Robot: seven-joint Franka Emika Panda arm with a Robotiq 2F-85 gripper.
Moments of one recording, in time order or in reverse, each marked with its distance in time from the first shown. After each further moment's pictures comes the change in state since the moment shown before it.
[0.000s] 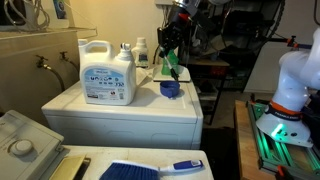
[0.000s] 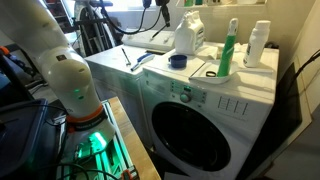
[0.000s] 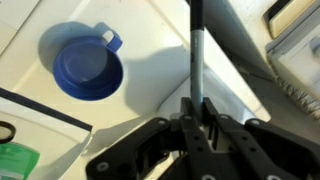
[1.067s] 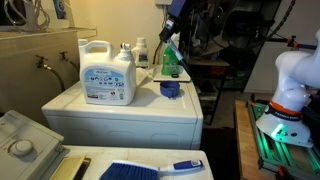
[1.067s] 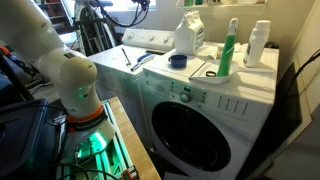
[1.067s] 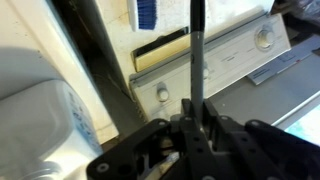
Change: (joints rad) arm 0.199 -0.105 0.026 -0.032 0.487 0.171 -0.637
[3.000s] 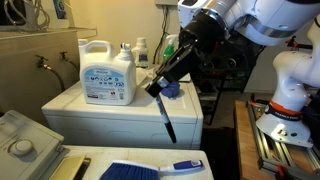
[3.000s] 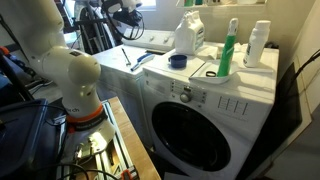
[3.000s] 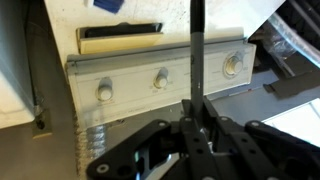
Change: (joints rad) arm 0.159 0.241 0.164 -0.044 0.449 0.531 -0.704
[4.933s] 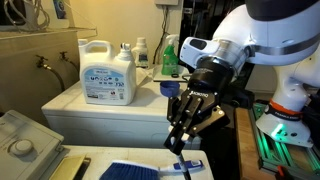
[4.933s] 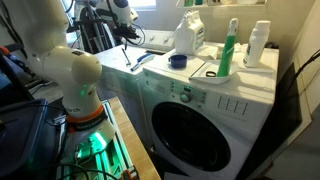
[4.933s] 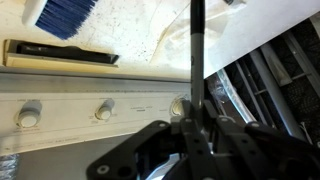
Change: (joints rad) arm 0.063 0.106 0.016 0.032 0.581 -0.102 -0.876
